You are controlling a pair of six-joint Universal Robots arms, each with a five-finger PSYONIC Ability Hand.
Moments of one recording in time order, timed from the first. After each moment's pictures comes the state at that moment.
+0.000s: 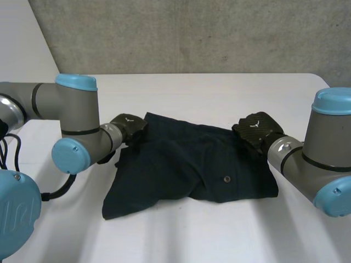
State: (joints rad) left arm 4.29 -2.48 -0.82 2.78 -1.43 3.50; right arm 1.94 -1.09 1.46 0.00 1.39 2.56; left_hand 1.15 1.19 1.19 1.19 0.96; right_hand 0.98 1.18 1.22 1.19 1.00
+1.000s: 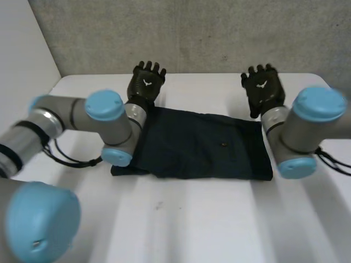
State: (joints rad) left arm 4.20 -2.72 -0.57 3.44 -1.55 3.71; right arm 1.94 -0.82 1.19 -0.44 1.55 2.55; left_hand 0.19 0.20 0.21 0.20 0.05; right_hand 0.20 0.22 0.21 0.24 0.06
